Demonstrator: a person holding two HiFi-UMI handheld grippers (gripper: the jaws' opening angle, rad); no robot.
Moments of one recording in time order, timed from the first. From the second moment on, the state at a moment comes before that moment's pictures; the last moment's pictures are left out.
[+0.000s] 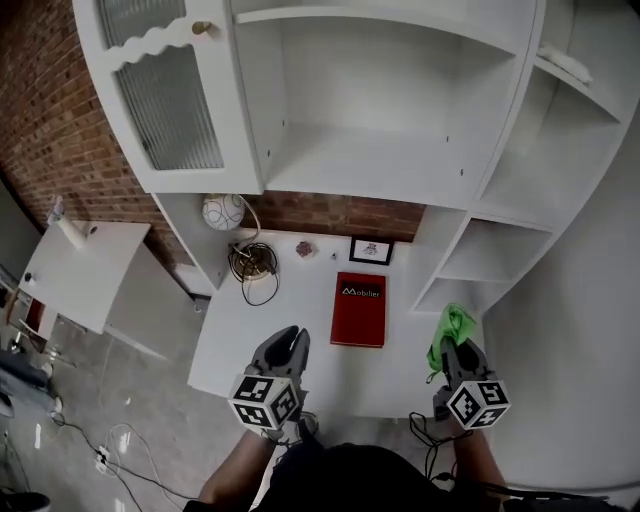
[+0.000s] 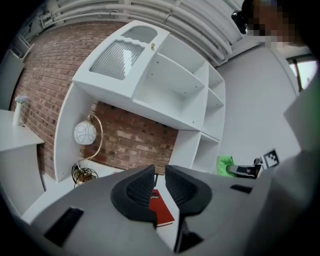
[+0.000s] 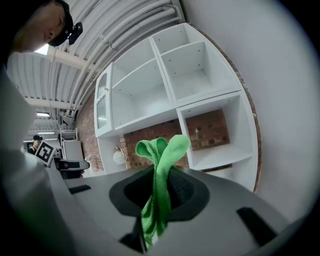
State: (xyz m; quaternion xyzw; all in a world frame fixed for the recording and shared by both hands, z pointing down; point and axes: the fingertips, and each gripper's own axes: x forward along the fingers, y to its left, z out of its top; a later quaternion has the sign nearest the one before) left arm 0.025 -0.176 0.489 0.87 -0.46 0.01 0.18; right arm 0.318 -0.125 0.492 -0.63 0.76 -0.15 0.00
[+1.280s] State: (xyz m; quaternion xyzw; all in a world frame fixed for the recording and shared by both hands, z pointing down) left arm -0.139 -0.212 0.445 0.78 -0.61 -0.04 0.12; right arm 0.116 -0.508 0.220 -0.38 0.89 -0.25 0.04
